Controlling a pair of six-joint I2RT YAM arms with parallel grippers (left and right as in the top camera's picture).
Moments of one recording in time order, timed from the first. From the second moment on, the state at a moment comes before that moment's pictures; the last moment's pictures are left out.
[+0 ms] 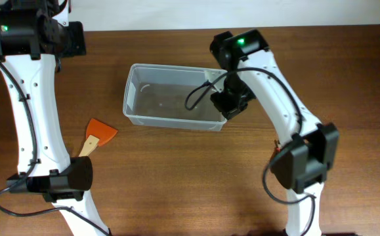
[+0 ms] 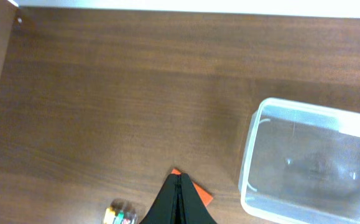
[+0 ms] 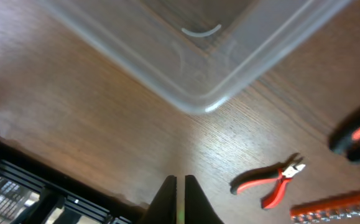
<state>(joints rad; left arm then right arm) 0.03 2.06 2.66 -1.57 -0.14 -0.02 0.39 2.13 2.15 -1.69 -0.13 -0.18</state>
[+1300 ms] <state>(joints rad) -0.13 2.08 1.96 -1.27 0.10 0.32 0.39 1.77 2.04 -1.62 -0.13 -0.18</state>
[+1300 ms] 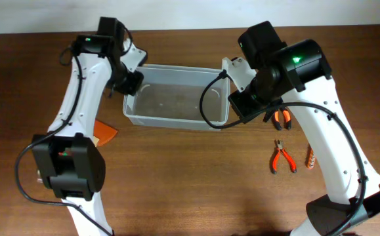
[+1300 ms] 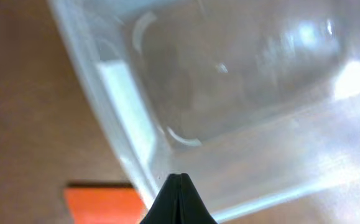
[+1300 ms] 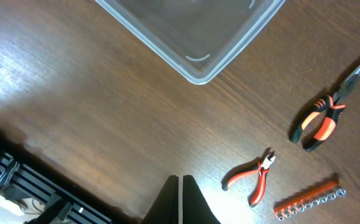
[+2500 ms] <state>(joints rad) -0.19 2.08 1.77 -1.26 0.12 0.29 0.39 1.77 2.04 -1.55 -0.13 -0.18</state>
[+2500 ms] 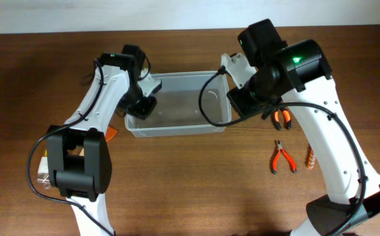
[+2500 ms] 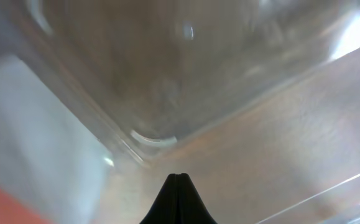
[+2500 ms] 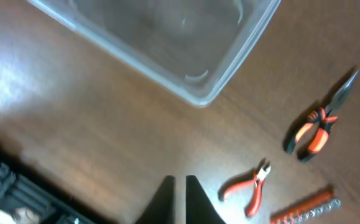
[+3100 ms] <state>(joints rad) -0.10 2.01 2.39 -1.60 0.00 0.23 0.23 1.74 2.12 -1.44 0.13 -0.15</state>
